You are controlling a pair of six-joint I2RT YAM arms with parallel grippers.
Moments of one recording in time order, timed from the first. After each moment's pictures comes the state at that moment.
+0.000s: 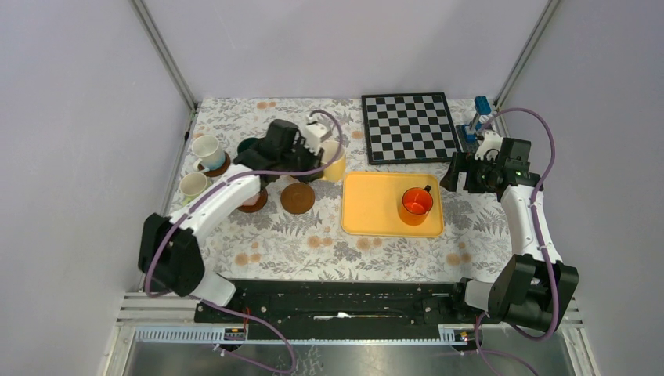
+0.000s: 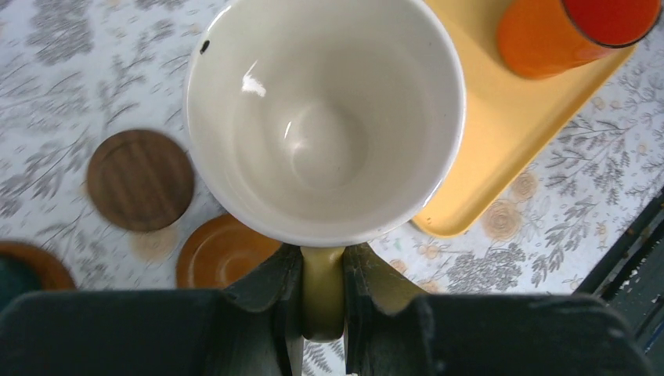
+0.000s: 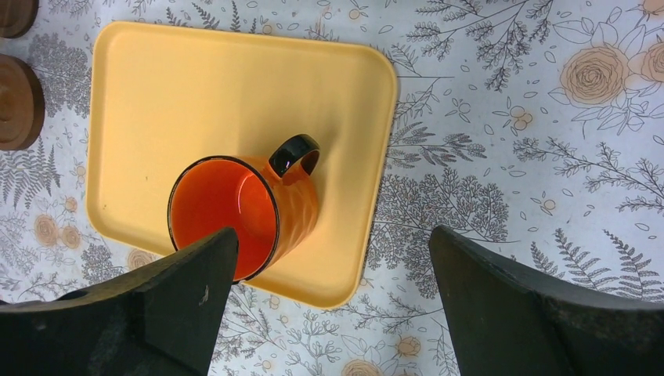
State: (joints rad) left arm -0.53 1.51 1.23 -0.43 0.33 0.11; right arm -0.24 1.25 0.96 -0.61 -0.47 -0.11
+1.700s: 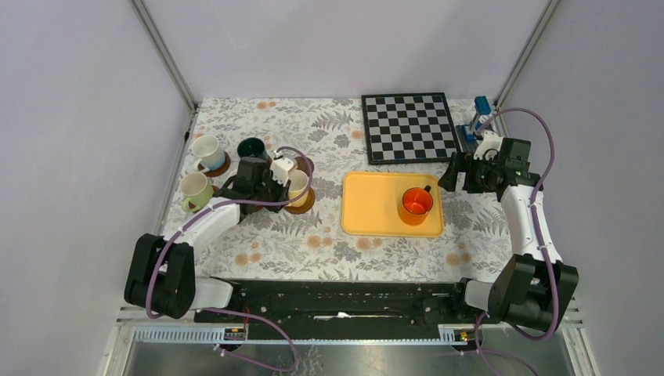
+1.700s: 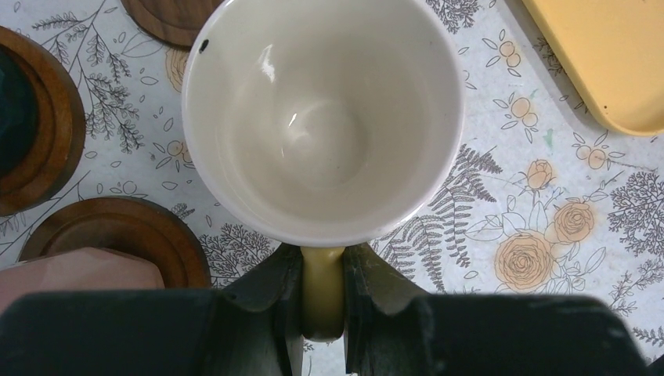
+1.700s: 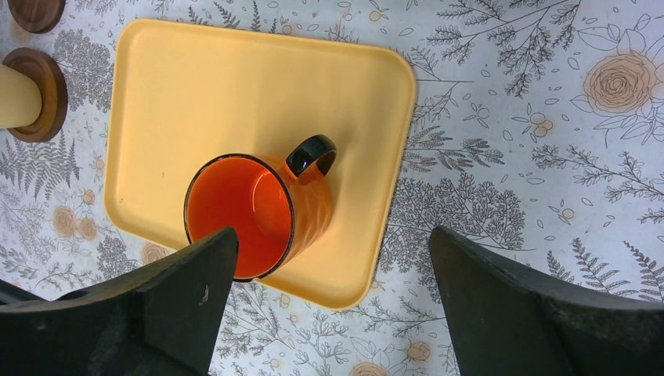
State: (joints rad) left arm -0.28 1.31 0.72 -0.21 0.31 0.24; right arm -0.24 1.25 0.96 -0.61 -0.52 -0.11
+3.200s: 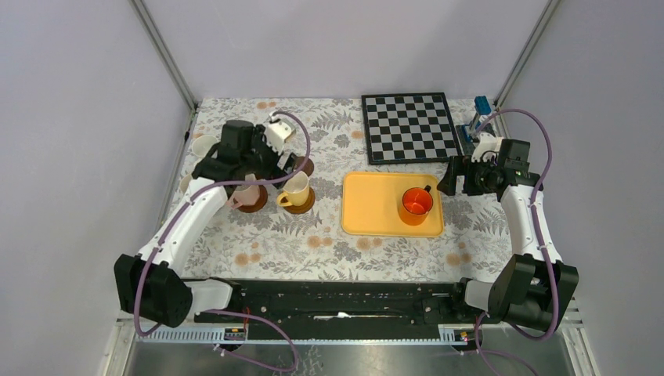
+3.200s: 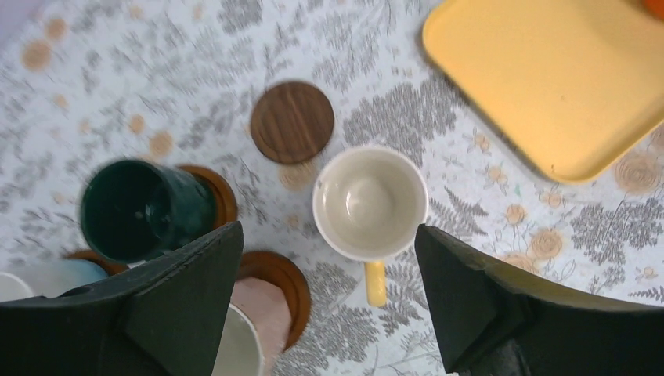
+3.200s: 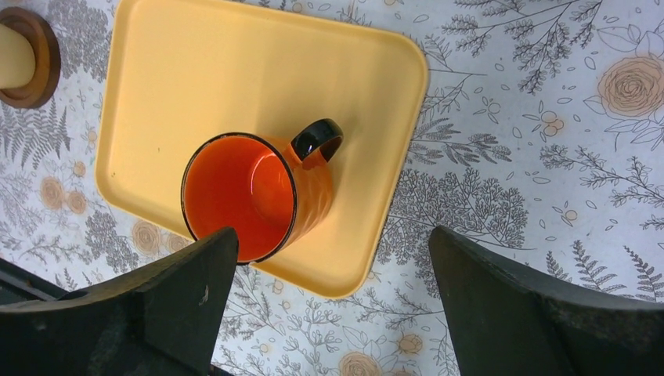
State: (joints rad) left arm -0.28 1.25 1.09 -0.51 0.31 0.38; right arm -0.24 1.25 0.97 -0.64 -0.54 -0.17
